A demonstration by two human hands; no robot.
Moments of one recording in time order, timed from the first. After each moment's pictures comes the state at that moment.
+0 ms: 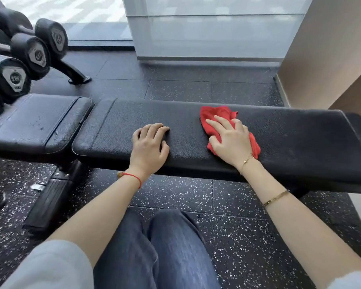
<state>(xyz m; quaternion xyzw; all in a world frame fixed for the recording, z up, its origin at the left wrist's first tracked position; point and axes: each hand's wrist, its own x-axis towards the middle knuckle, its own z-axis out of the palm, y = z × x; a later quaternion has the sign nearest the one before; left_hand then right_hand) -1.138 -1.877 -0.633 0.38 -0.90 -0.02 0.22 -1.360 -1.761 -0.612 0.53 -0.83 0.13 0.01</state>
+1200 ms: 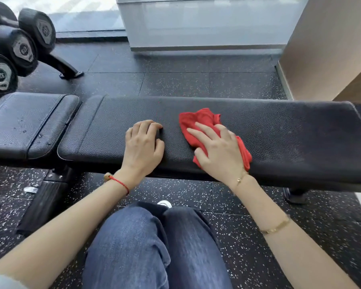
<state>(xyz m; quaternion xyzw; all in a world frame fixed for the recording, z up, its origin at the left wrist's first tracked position) -1.149 -1.880 -0.625 0.40 -0.89 -0.03 0.20 -1.324 -1.752 -0.615 0.59 -0.79 0.16 0.01</state>
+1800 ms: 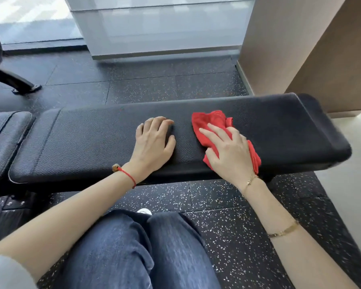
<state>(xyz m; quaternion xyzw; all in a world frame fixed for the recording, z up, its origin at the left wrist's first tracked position) -1.241 -1.846 -0.615 0.30 -0.93 -0.11 0.16 -1.386 -1.680 -0.618 0.48 -0.86 0.15 0.03</state>
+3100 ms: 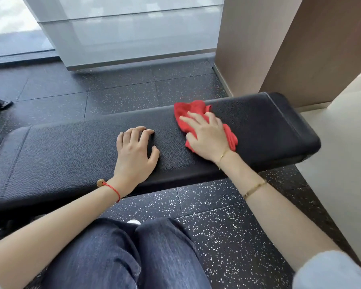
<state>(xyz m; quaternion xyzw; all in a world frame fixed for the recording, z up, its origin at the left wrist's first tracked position) -1.251 -1.837 -0.623 0.30 -0.93 -0.08 0.18 -1.434 -1.715 -0.610 0.47 -0.87 0.12 0.00</state>
